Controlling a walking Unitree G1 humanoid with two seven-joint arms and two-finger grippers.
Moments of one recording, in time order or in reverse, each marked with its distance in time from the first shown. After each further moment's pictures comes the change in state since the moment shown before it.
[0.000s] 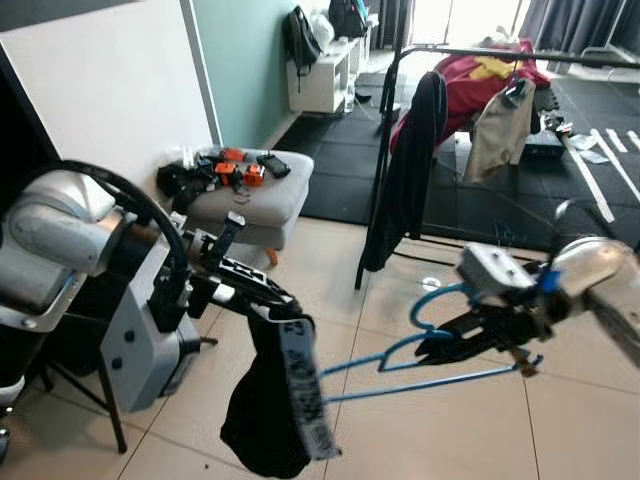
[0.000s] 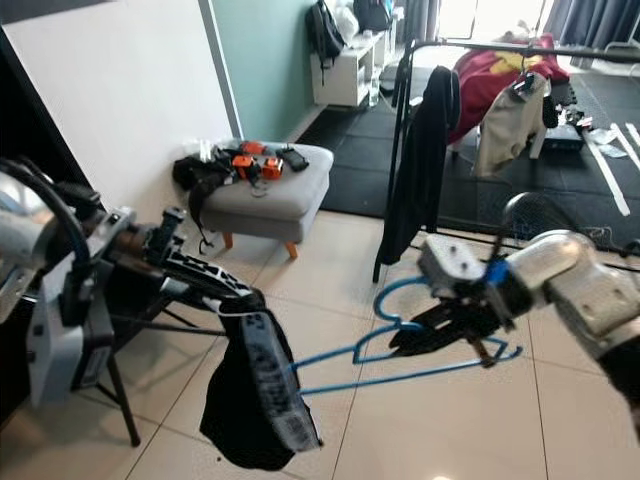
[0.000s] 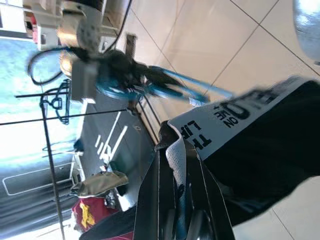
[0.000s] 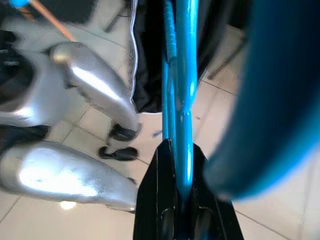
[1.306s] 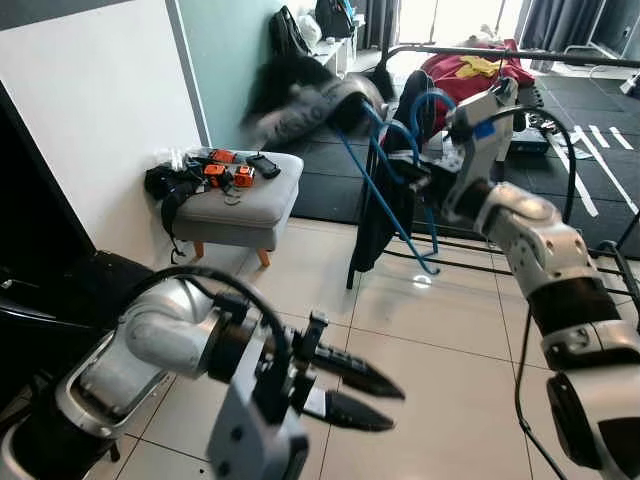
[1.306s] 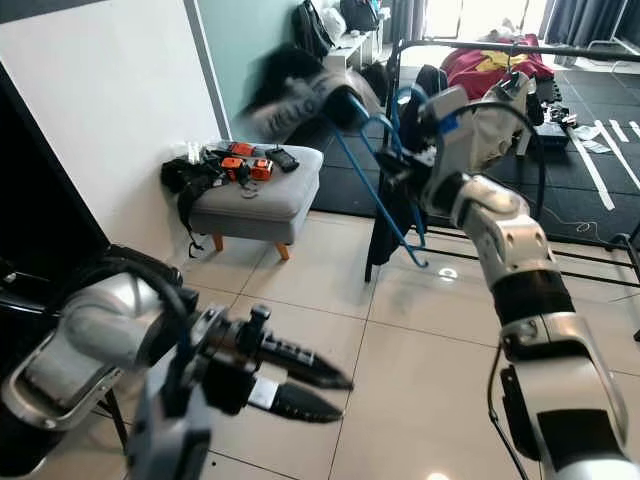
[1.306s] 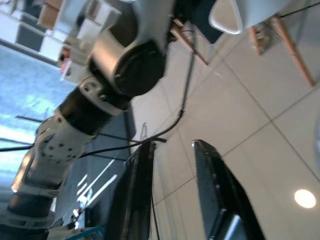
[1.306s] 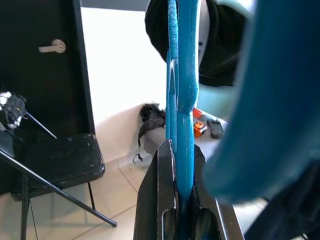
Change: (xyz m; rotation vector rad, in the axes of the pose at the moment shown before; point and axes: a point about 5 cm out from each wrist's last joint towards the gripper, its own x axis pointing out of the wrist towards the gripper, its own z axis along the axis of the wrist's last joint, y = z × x) left arm 0.087 -0.029 0.026 -0.288 -0.207 0.232; right arm -0.010 -0.107 0.049 0.250 -0.567 -1.021
